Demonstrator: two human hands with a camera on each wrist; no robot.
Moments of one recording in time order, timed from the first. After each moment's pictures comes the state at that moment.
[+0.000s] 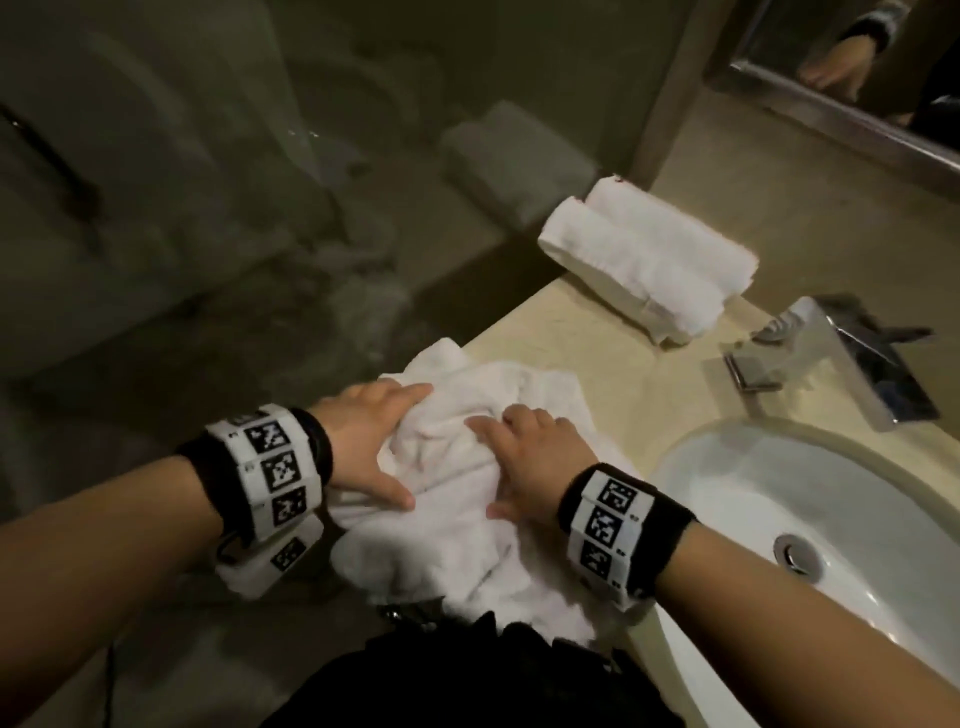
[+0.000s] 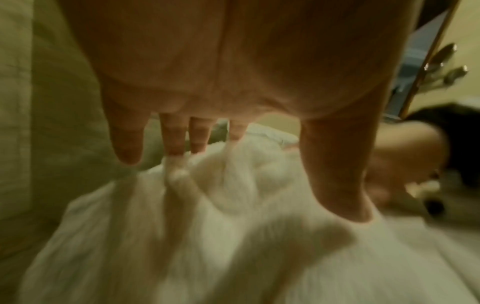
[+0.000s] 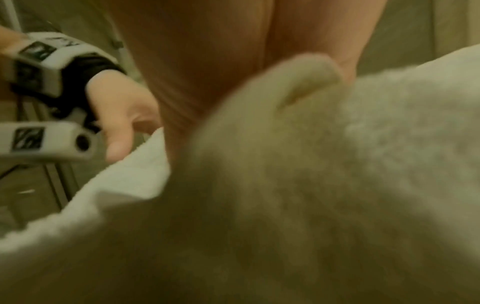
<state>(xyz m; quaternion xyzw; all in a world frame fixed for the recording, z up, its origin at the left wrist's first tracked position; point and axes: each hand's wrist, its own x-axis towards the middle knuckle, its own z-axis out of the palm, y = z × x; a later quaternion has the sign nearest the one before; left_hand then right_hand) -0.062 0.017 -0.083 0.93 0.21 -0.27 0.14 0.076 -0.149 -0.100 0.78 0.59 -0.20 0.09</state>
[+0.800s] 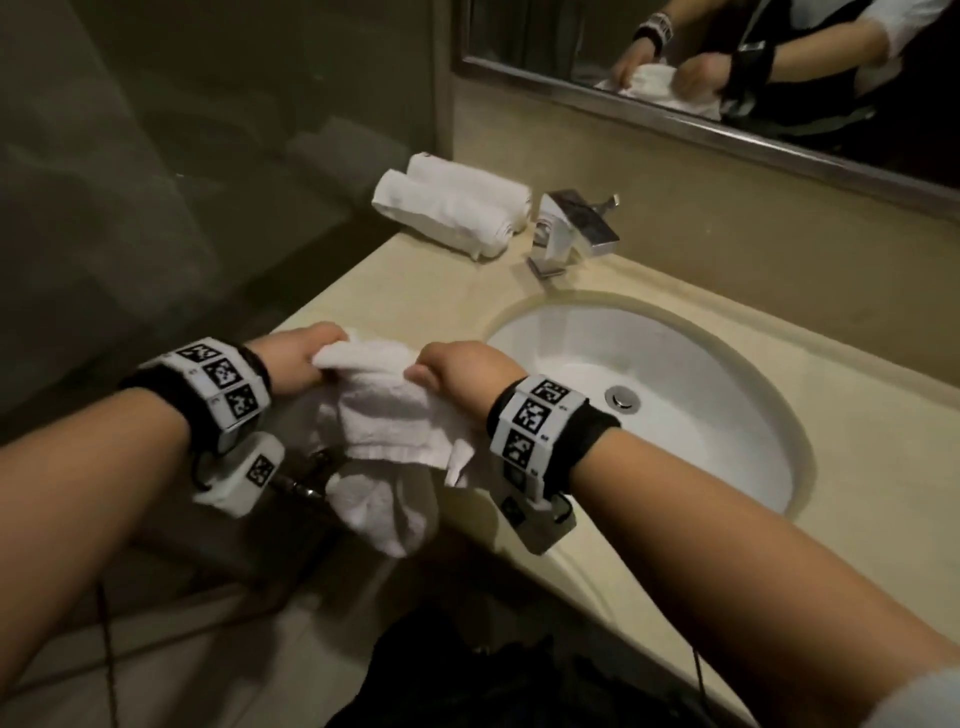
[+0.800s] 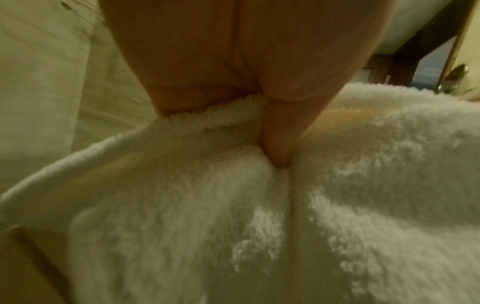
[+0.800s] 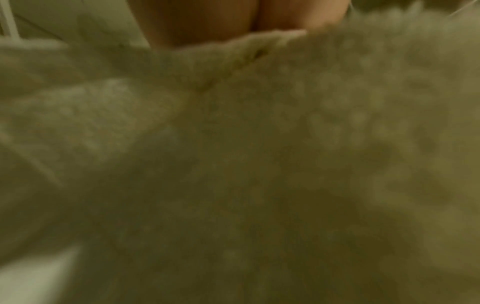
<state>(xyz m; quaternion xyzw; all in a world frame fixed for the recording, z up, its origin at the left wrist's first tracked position) -0.076 -0.119 -0.032 0.95 0.20 -0.15 0.18 0.015 -0.304 -0.024 0.83 0.49 -0.20 -0.15</state>
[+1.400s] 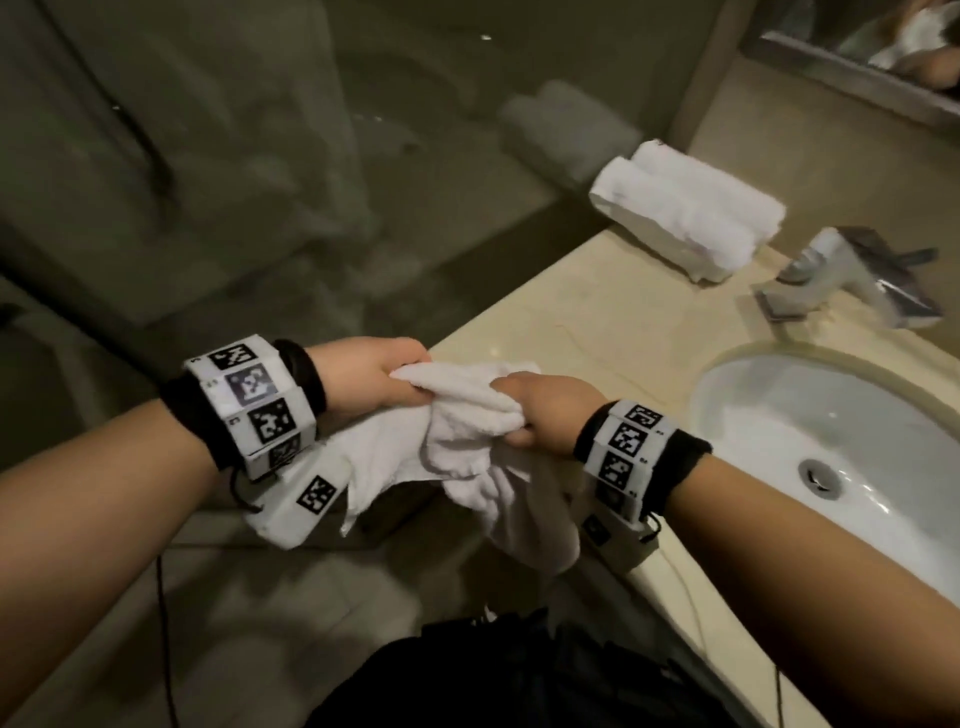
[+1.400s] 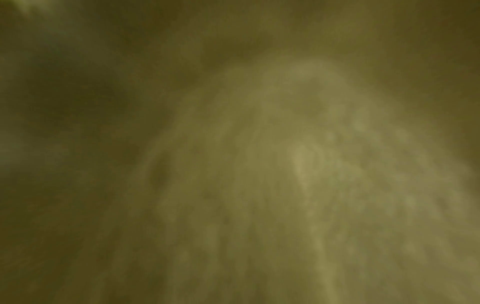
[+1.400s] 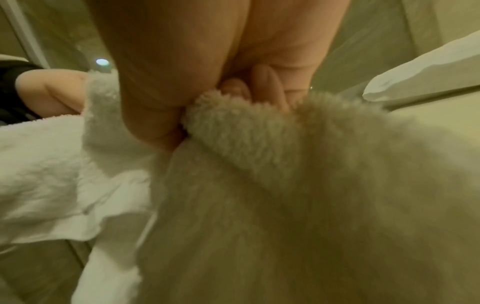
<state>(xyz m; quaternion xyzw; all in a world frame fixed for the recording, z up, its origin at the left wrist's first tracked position) -0.176 -0.008 -0.015 0.90 0.22 -0.20 0.32 -0.021 -0.149 -0.070 0.71 0.66 -0.25 -0.01</state>
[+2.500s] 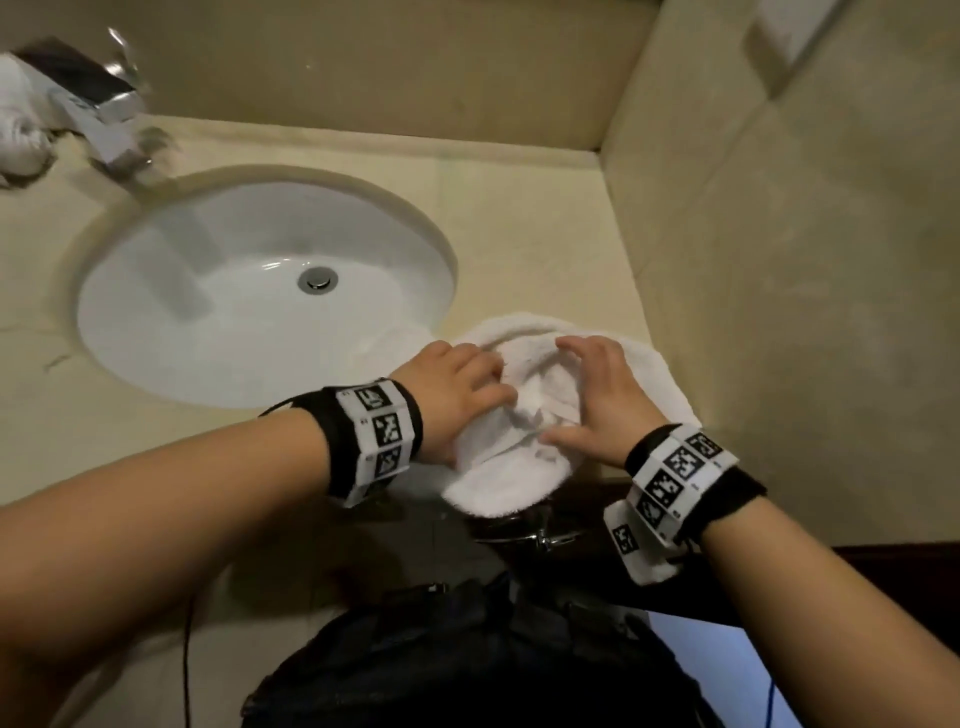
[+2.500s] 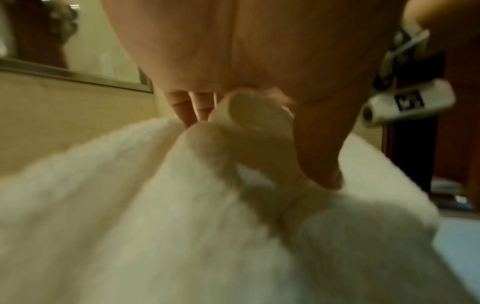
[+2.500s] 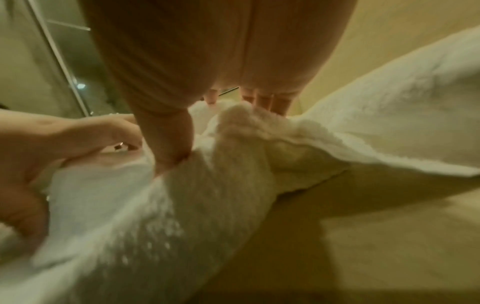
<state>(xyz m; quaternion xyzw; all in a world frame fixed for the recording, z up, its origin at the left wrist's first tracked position) -0.010 -0.555 -0.098 0.89 -0.44 -0.09 -0.07 -0.043 -0.774 -0.104 0.97 0.08 -0.10 -0.20</state>
